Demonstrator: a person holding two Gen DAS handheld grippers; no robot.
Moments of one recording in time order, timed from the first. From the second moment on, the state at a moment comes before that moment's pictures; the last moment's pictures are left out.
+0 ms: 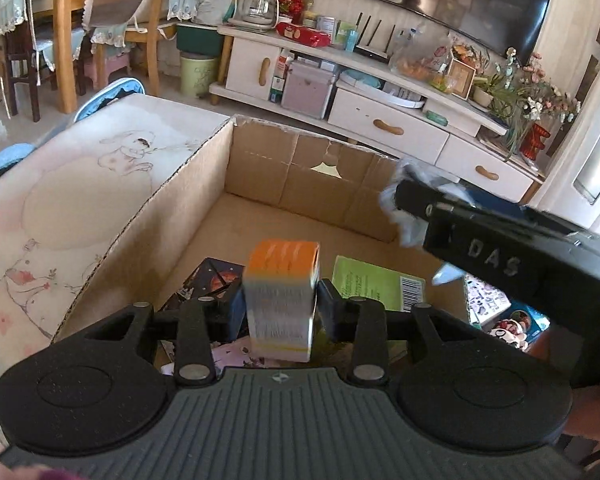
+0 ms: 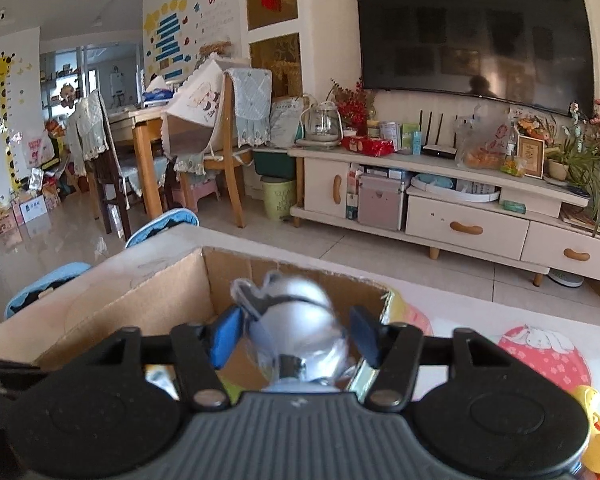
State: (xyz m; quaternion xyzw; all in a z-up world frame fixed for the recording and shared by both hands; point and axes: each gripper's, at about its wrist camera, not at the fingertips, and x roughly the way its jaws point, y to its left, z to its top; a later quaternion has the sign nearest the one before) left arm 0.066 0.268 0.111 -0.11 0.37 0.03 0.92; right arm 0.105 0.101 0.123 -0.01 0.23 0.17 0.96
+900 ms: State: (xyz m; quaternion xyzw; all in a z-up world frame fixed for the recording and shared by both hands) left arm 0.053 0.253 0.118 -0.10 0.35 0.02 0.93; right arm 0.008 0.021 0.119 0.04 0.18 0.03 0.98
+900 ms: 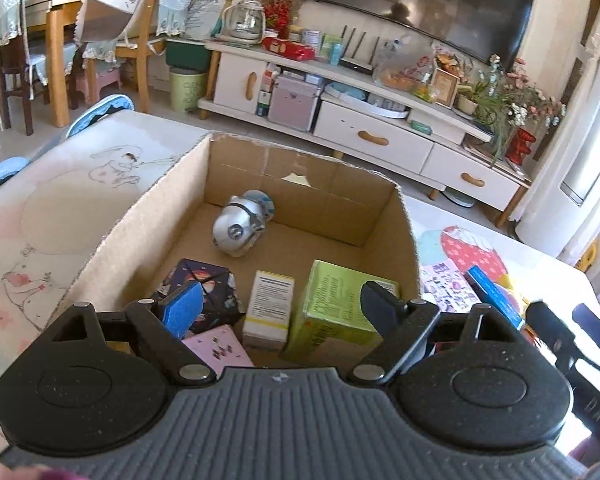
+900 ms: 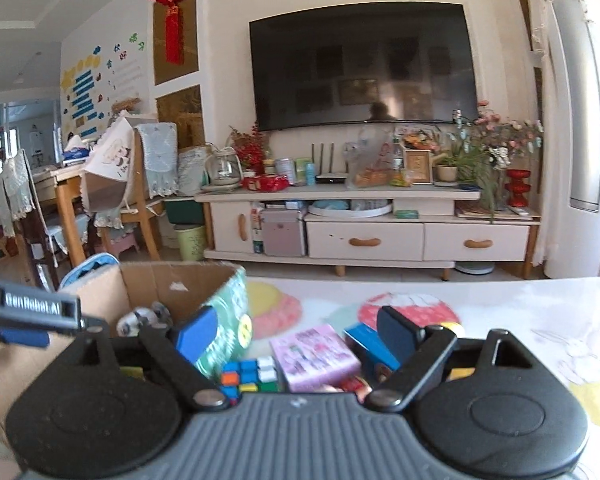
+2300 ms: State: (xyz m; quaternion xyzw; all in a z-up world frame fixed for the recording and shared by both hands) left arm 0.049 0.238 0.108 -0.09 0.29 0.02 0.95; right arm 0.004 -0.064 0.039 0.00 0.25 -0.06 0.97
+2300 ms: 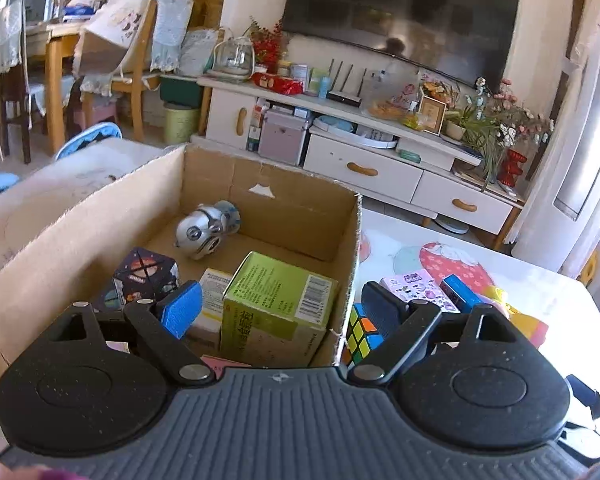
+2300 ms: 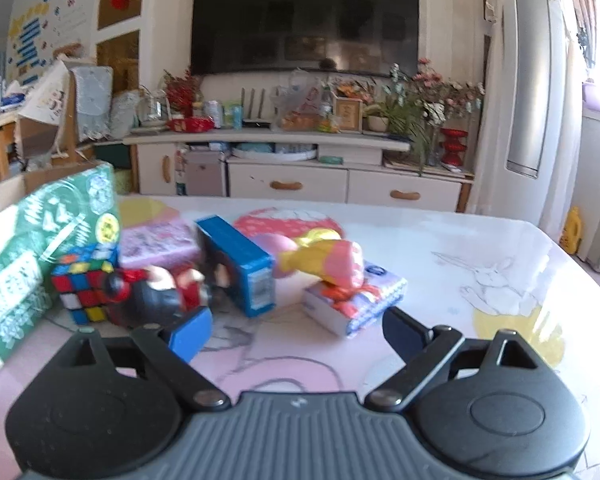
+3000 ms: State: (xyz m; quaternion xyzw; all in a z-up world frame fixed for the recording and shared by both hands) left arm 0.030 0.161 0.086 0.00 0.31 -0.17 0.94; right arm 0.062 -0.132 0.016 0.01 0.31 -0.03 0.95
